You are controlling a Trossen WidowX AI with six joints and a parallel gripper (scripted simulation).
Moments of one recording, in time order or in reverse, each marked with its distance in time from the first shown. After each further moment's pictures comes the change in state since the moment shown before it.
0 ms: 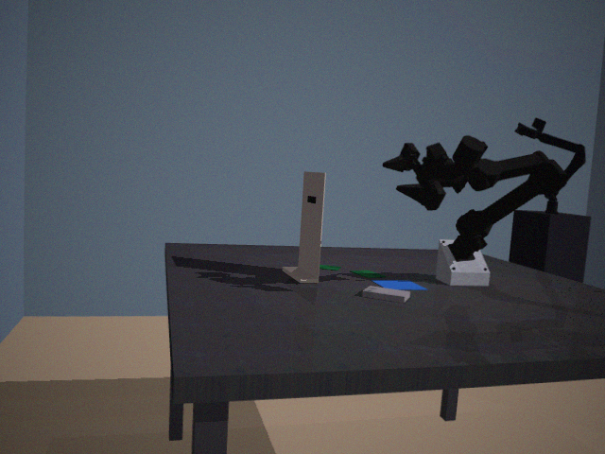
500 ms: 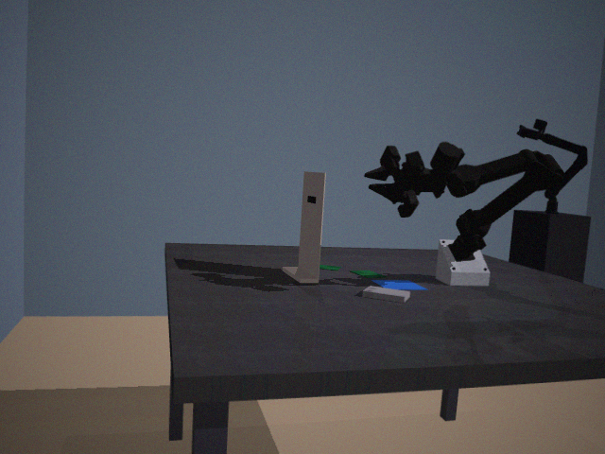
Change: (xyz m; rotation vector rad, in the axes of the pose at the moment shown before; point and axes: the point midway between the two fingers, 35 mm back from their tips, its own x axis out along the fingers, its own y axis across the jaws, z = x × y) arm 0.034 -0.029 -0.040 -0.154 0.025 -0.043
